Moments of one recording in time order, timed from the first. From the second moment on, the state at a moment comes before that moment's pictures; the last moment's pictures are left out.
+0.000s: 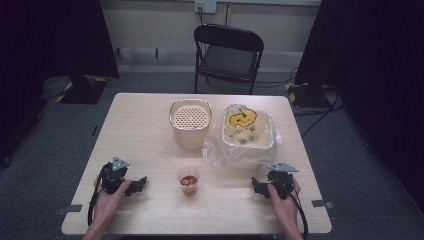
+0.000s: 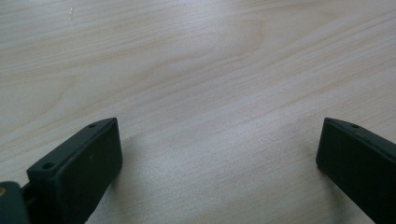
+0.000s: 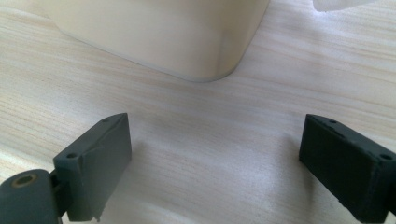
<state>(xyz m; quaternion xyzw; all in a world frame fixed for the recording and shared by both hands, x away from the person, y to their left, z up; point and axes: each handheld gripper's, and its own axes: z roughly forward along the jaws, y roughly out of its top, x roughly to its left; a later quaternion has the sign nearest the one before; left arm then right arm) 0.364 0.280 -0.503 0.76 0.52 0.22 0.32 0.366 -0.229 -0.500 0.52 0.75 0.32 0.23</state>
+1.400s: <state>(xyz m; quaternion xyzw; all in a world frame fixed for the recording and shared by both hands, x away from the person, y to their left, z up) 0.318 0.155 -0.473 0.80 0.33 0.16 0.48 0.366 -0.229 -0.500 0.52 0.75 0.32 0.23</state>
